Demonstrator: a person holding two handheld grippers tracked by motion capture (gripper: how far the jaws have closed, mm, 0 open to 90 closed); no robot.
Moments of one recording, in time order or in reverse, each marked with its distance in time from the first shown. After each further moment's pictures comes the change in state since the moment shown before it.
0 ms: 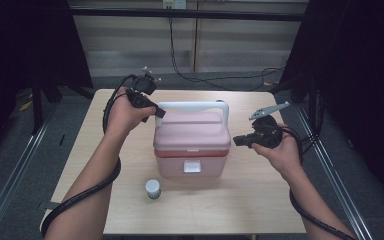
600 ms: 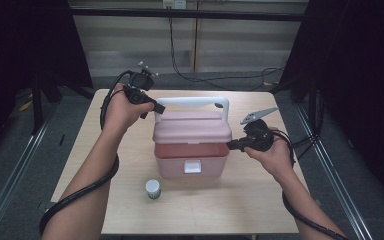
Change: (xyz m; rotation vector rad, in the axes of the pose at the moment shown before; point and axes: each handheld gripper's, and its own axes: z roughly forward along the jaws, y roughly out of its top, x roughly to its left) left arm 0.003 0.001 -0.007 -0.040 -0.017 -0.015; right arm 0.007 -0.001 0.021 0.017 0.040 -0.015
